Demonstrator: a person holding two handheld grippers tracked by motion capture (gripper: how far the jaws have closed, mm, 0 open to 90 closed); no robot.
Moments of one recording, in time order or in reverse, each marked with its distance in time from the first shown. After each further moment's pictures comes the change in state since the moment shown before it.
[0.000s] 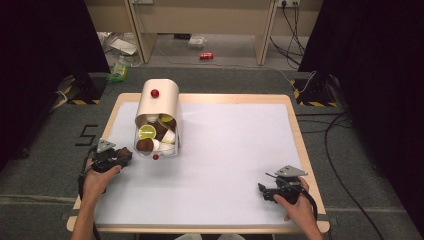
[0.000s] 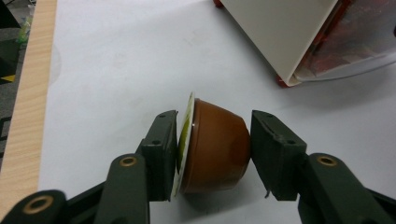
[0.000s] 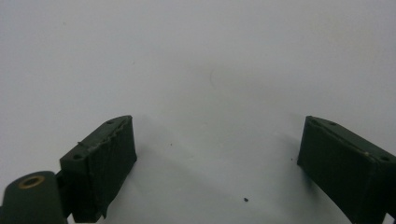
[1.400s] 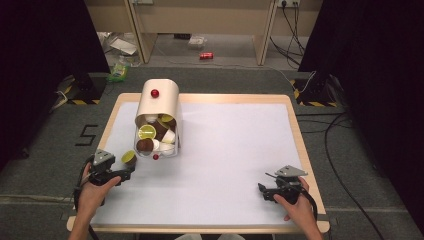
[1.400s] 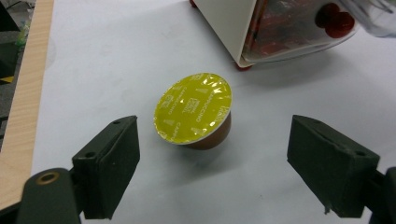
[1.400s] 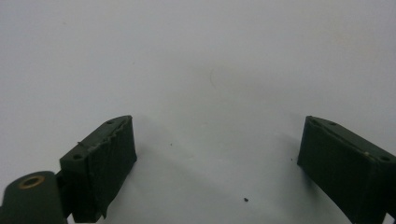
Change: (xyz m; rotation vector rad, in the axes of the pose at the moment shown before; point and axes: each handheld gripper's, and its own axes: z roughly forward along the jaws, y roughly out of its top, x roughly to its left) left arm -0.026 -0.014 -0.039 -0.029 -0.010 0.003; right arm 0.000 0.000 0.000 0.000 0.000 0.000
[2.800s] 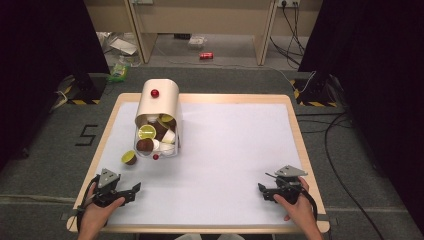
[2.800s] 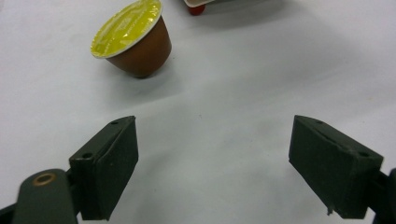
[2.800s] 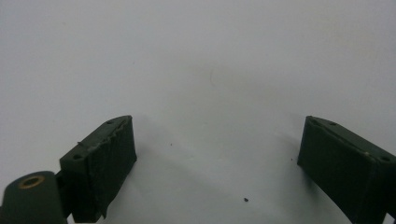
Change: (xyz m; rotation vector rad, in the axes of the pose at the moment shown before) left arm -0.031 -0.044 -0.016 0.036 -0.040 0.033; right arm 0.000 0.000 0.000 0.000 0.000 0.001
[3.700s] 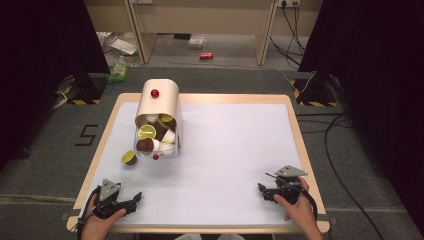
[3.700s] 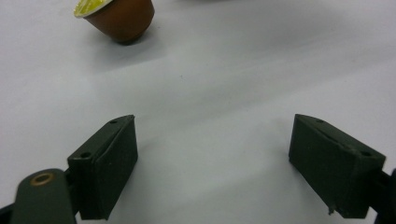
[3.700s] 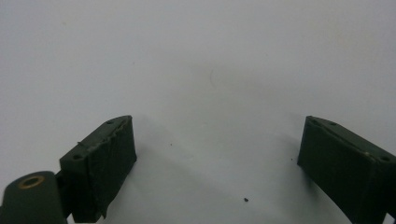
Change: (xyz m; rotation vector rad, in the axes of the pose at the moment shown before) left arm -0.015 -0.025 -0.009 -0.011 0.023 0.009; right arm 0.000 0.000 0.000 0.000 0.000 -0.001
